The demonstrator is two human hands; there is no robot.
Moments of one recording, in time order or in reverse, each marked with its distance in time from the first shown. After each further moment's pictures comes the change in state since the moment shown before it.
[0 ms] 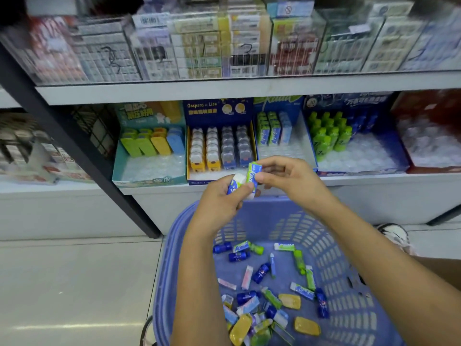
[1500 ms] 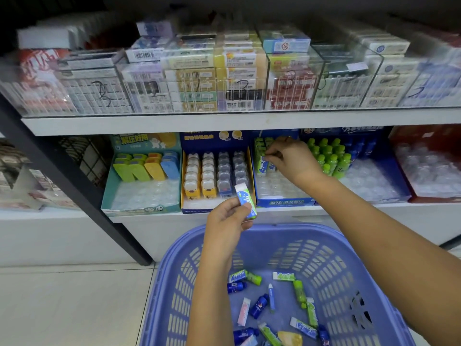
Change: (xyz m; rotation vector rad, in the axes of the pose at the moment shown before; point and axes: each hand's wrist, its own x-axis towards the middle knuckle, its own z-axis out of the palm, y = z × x) left_hand 0.022 -0.003 0.027 -0.381 0.189 -0.121; right_hand 0.104 0.001 -0.053 -1.031 0.213 -0.293
